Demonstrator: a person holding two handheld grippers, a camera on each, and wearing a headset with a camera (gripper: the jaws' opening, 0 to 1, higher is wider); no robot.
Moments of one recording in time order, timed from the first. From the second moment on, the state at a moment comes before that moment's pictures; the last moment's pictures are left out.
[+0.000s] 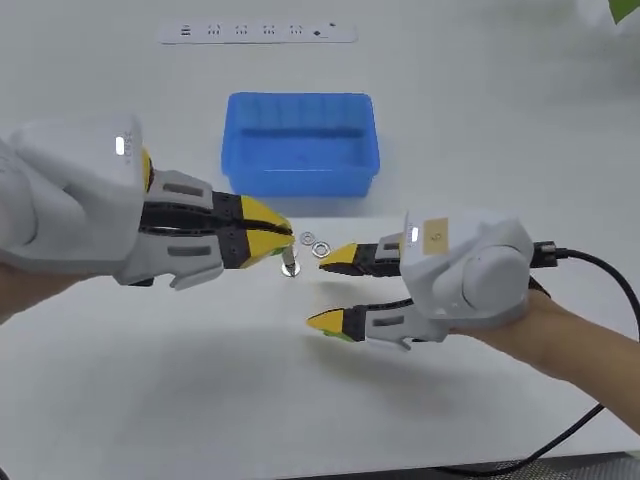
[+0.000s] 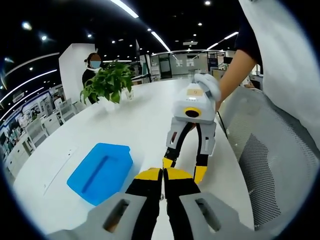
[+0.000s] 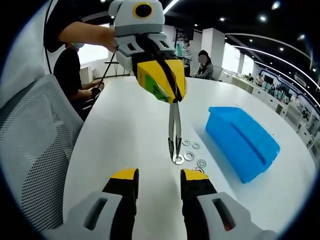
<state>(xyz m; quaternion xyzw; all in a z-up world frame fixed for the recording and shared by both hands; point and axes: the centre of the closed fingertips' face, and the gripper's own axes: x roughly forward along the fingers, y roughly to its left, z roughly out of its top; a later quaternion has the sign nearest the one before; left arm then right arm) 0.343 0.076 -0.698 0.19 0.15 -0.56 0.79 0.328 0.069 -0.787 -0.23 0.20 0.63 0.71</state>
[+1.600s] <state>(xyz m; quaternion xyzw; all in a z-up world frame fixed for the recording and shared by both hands) 0.352 0.076 -0.706 0.22 0.21 -0.59 0.75 0.351 0.106 -0.775 -0.20 0.18 0.69 0.67</state>
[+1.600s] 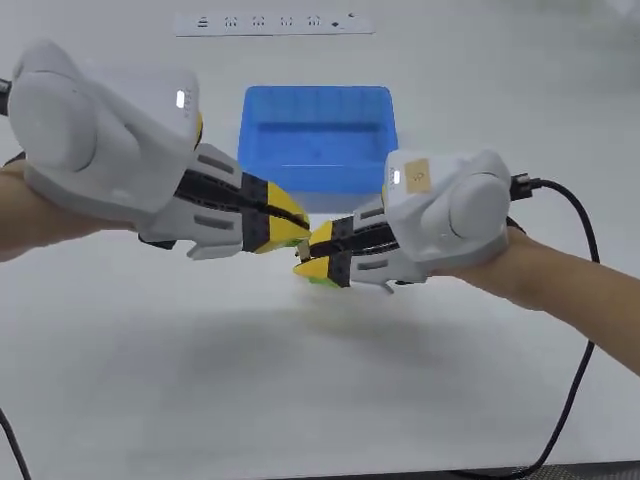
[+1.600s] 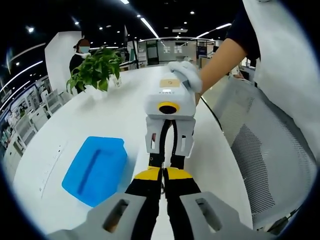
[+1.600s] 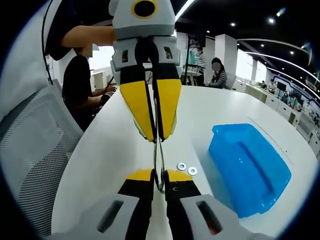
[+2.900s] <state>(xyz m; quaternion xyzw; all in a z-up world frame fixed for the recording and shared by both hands) 0.347 0.099 -0.651 0.14 0.13 -0.54 0.82 0.345 0.120 -0.726 -0.22 0.15 0.69 0.68</state>
